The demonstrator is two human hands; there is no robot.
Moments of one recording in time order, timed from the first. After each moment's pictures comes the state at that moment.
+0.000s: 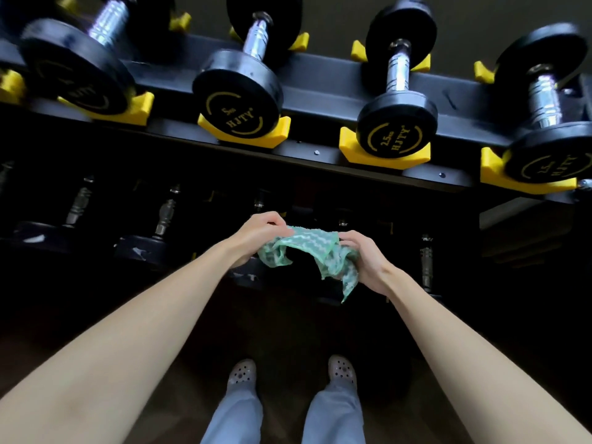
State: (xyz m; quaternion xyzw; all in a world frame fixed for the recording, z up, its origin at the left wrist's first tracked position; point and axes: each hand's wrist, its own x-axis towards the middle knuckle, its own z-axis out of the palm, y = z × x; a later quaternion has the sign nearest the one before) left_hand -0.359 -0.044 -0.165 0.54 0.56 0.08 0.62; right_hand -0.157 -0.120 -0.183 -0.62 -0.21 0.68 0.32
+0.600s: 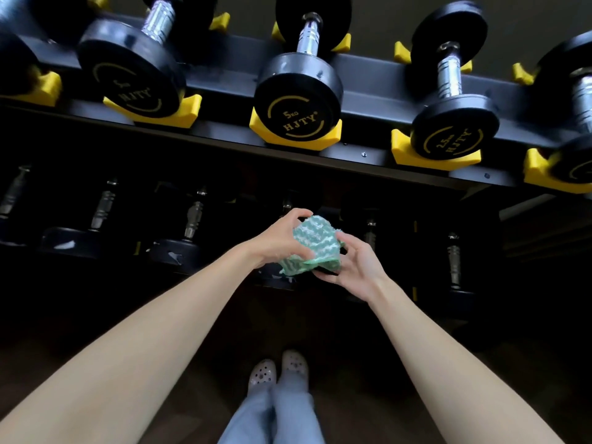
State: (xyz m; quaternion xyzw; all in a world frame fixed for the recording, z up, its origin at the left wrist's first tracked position) left_hand -0.419 -0.032 -0.160 0.59 0.46 0.04 0.66; right_hand -0.256 -0.109 -0.192 -0.53 -0.04 0.72 0.44
